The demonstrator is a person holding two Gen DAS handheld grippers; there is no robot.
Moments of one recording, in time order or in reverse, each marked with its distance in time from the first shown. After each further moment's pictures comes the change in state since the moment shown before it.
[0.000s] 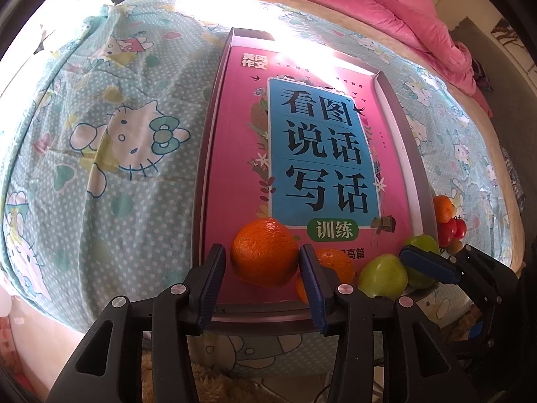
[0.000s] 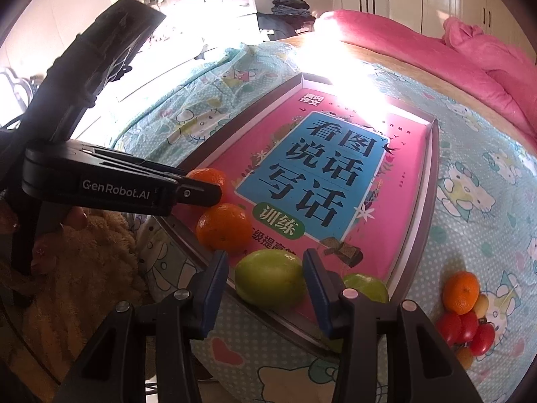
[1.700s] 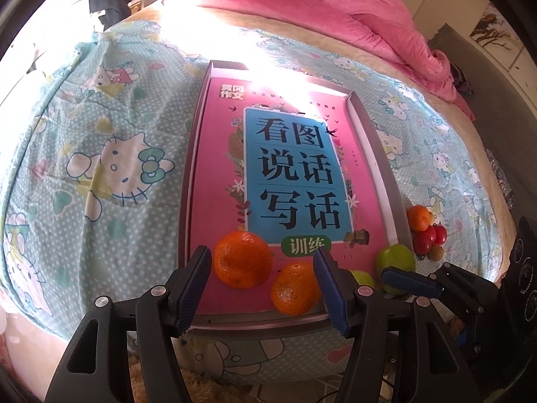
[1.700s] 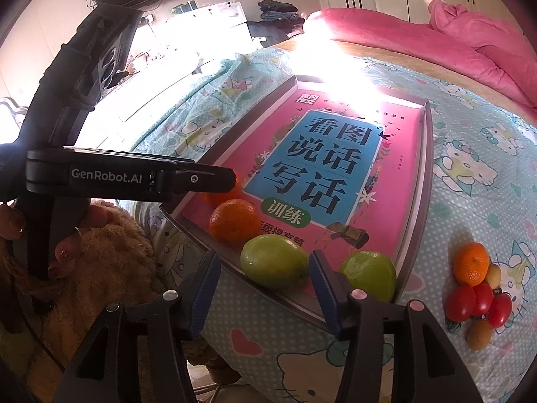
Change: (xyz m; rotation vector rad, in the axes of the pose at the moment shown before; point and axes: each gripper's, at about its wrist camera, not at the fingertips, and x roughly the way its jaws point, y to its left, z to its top) left arm -0.028 -0.014 -0.002 0.047 -0.104 -0.048; right arm -0.013 -0.005 -0.013 0.088 -0.032 0.053
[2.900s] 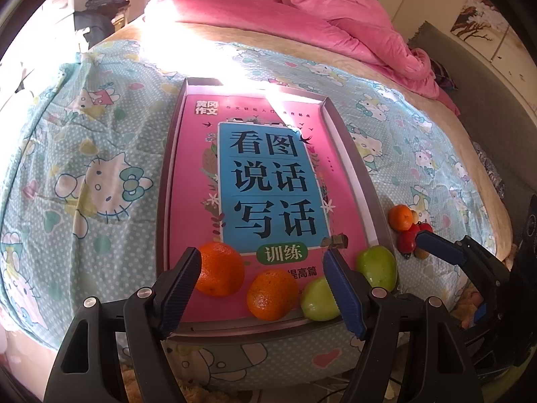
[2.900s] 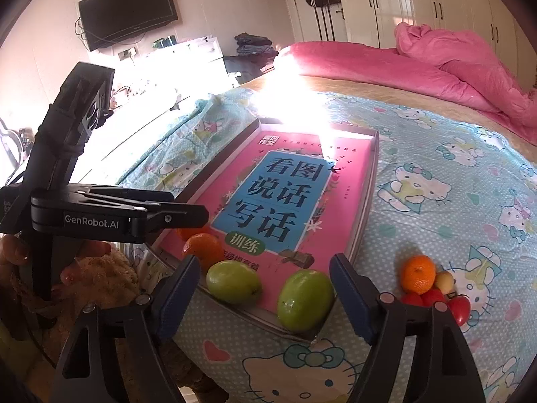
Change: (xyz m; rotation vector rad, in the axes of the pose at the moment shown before) left arm -0.008 -0.019 -0.003 0.059 -0.049 -0.039; right arm -0.042 -0.022 -0.001 0.047 -0.160 -0.096
